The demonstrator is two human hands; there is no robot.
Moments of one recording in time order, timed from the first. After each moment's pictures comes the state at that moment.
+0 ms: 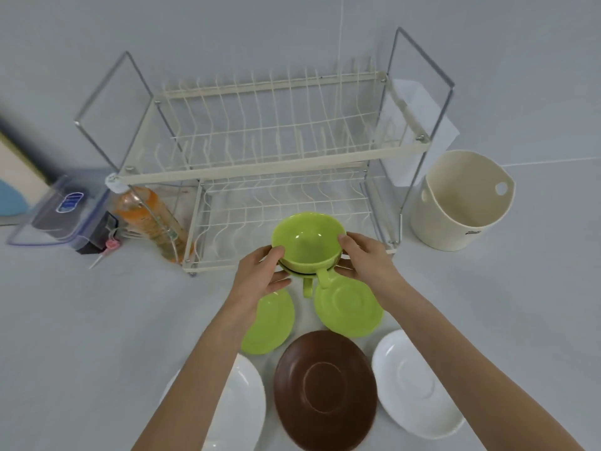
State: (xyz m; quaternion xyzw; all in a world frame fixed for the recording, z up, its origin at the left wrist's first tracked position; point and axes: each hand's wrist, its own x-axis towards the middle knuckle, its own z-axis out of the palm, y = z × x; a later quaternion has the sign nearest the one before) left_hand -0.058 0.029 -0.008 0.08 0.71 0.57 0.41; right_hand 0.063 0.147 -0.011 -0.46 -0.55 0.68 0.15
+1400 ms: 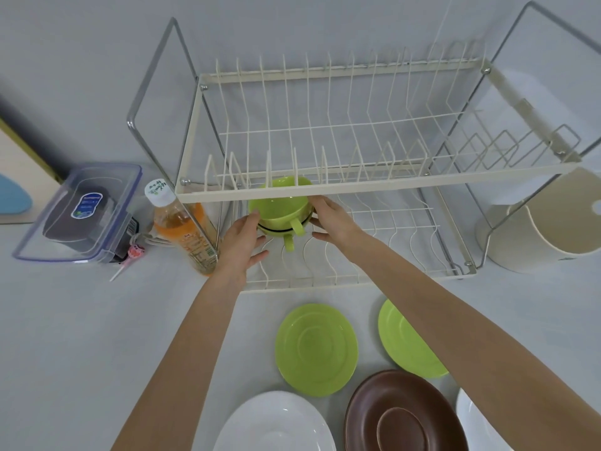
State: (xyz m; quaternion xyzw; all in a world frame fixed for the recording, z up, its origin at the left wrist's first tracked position) left_hand -0.216 0.037 -0.034 -0.01 0.72 0.58 0.38; right_hand -0.125 0.151 -0.024 -0.43 -0.59 0.68 0.06
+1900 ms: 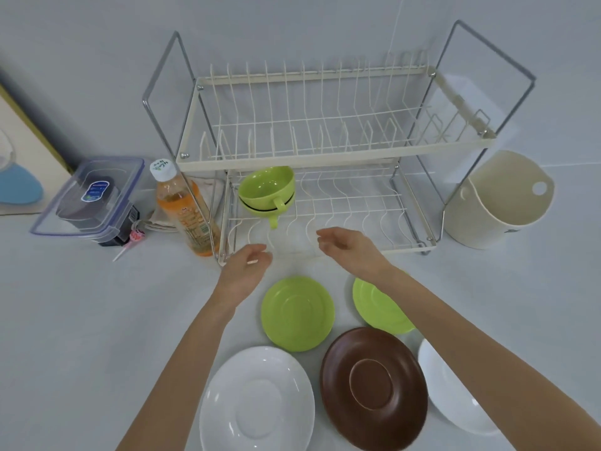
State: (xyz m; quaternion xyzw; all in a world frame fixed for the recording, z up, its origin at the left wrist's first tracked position) left_hand -0.138 -0.029 -0.030 0.19 0.81 0.44 0.34; right_hand -0.010 0.109 -0.019 -0.38 -0.78 0.50 0.04
